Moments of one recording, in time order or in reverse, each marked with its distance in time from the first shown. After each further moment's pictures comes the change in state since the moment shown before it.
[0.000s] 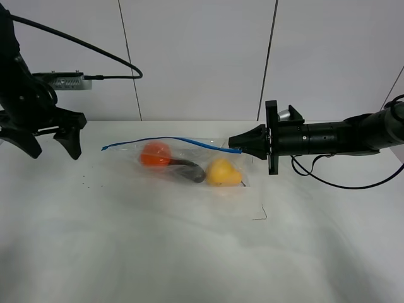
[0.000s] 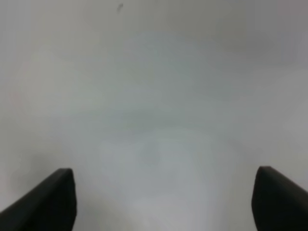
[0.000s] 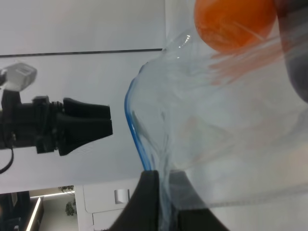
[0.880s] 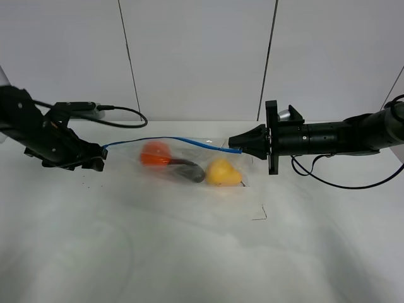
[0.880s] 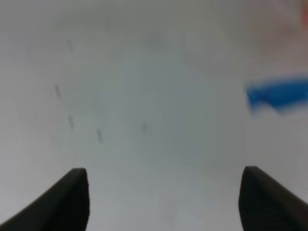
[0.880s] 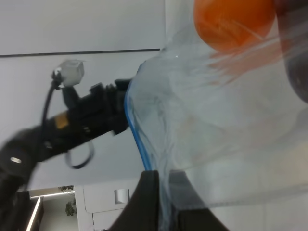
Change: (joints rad) left arm 0.000 0.012 0.374 -0.100 -0.712 0.144; right arm 0.000 0.000 0.000 0.000 0.000 0.000
